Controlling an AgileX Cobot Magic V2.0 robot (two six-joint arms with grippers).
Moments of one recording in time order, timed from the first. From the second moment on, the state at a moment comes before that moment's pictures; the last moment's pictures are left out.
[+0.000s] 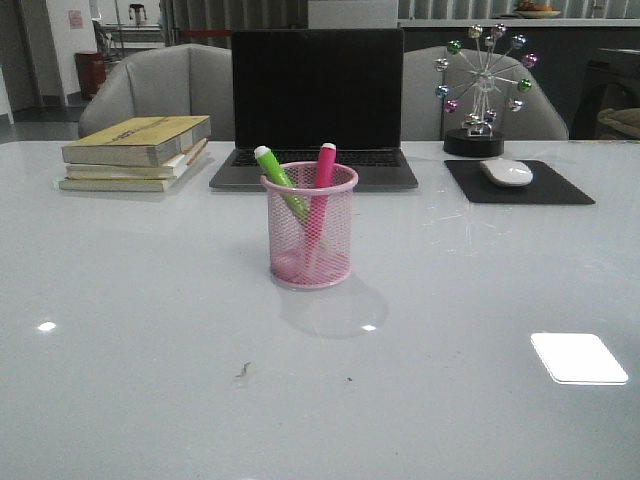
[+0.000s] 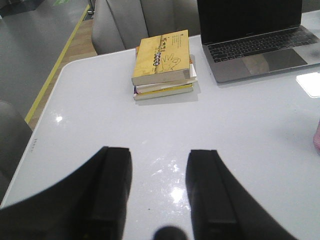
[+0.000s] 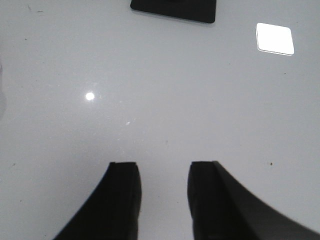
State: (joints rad) left arm -0.20 0.64 -0.66 0.30 0.42 -0.14; right arm -0.04 0.82 -0.66 0.05 0.55 -0.11
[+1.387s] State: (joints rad) left arm -0.20 0.65 -0.66 0.31 0.35 -0.25; right arm -0.04 0.82 -0.66 0.05 0.57 -0.11
